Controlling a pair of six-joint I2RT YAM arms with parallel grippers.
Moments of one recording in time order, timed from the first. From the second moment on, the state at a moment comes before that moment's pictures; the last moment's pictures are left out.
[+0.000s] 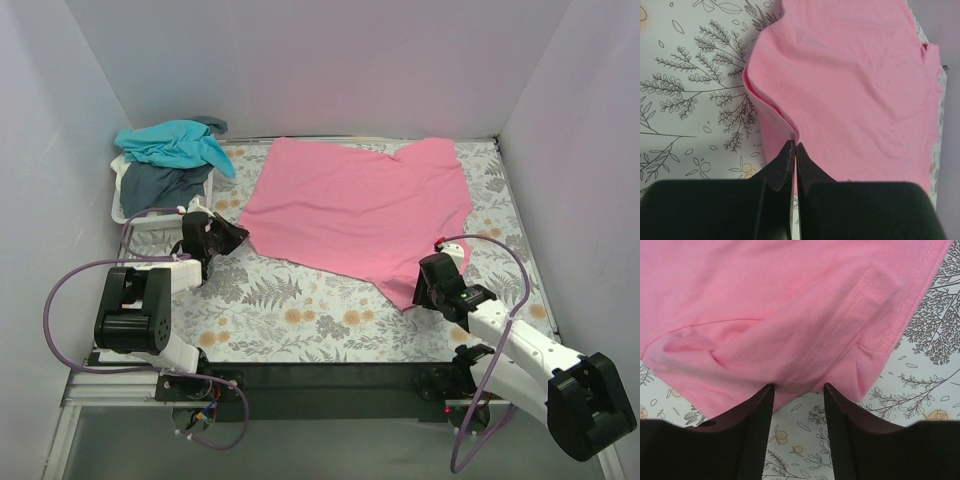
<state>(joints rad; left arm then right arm) -0.05 1.53 0.55 0.48 0.23 -0.77 0.50 0.95 0.40 -0.41 0.33 0.57</state>
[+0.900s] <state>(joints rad) -0.05 1.53 0.55 0.48 0.22 -0.77 0.46 0.96 0.37 -0.32 0.28 0.51</state>
